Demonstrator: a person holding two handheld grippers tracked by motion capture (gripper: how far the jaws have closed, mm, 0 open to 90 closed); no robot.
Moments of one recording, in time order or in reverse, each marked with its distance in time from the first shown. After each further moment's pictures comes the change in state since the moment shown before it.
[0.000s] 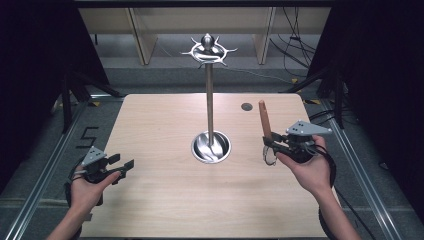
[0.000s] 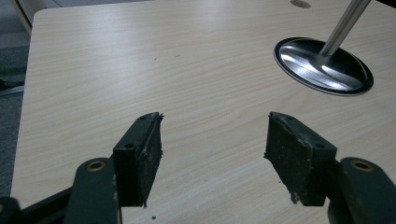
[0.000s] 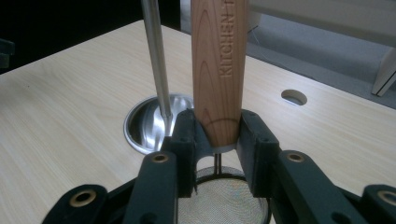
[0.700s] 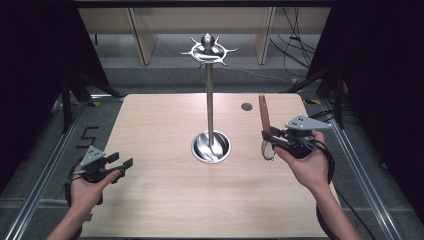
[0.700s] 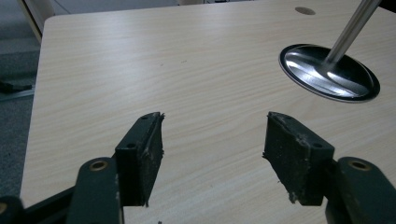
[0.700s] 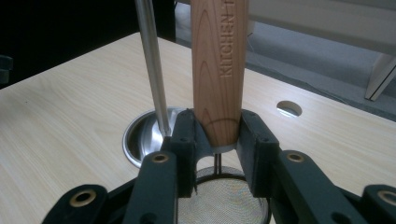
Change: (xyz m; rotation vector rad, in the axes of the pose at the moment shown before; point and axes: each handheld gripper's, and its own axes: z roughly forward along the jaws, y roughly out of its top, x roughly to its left) left arm 0.002 0.000 0.000 -0.035 0.023 -0.001; right arm 0.003 0.015 0.001 -0.042 -0.027 0.018
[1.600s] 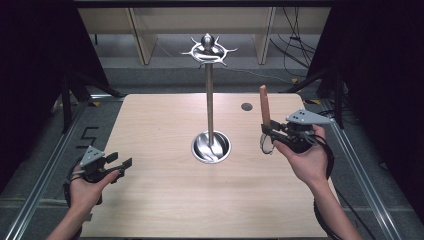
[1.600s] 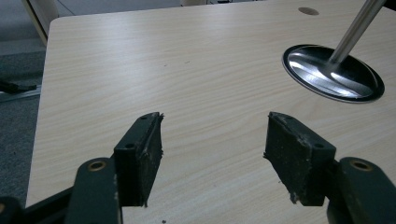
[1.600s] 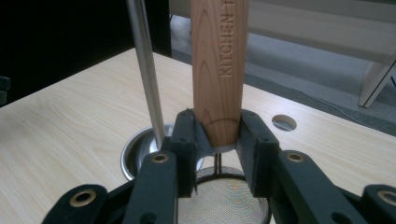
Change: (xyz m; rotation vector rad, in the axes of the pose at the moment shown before) left arm 0.000 0.000 -0.002 0.012 0.015 -0.006; right arm 0.000 0.016 -0.002 -0.020 -0.008 0.005
